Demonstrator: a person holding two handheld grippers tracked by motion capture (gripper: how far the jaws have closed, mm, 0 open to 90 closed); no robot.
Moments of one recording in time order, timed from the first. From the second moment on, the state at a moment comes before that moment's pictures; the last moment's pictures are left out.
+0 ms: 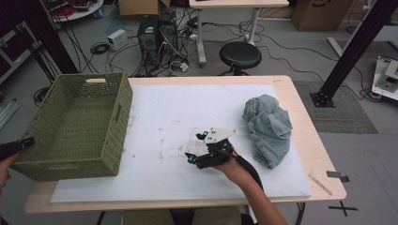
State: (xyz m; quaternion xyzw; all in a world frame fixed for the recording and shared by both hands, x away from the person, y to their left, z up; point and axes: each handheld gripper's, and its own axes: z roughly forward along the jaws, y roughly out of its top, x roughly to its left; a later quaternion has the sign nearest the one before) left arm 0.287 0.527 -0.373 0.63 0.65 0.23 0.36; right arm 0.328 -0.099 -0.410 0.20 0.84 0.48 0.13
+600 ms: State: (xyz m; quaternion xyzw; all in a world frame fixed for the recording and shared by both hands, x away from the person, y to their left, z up) left arm 0.298 0.536 -0.373 0.64 0.64 0.24 0.35; right arm 0.330 -0.100 -0.411 0.21 0.84 0.48 0.13
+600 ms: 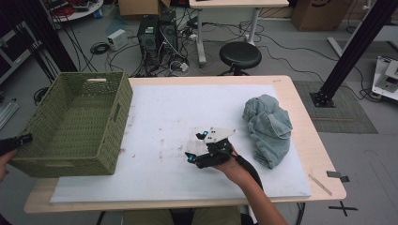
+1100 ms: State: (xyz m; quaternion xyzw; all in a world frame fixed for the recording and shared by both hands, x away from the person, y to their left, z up) left arm 0.307 0.537 -0.373 0.64 0.64 0.25 0.35; right arm 0.331 -0.094 -0.412 0.20 0.84 0.48 0.12
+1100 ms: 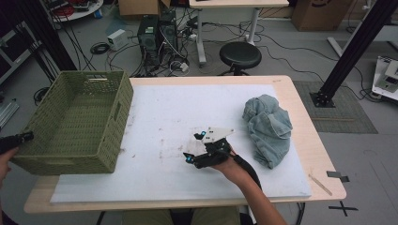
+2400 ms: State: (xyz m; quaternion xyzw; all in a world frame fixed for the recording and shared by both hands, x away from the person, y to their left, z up) left arm 0.294 0.432 -0.295 0.65 0.42 0.26 0.58; right arm 0.339 -0.134 -0.396 0.25 0.83 0.47 0.15
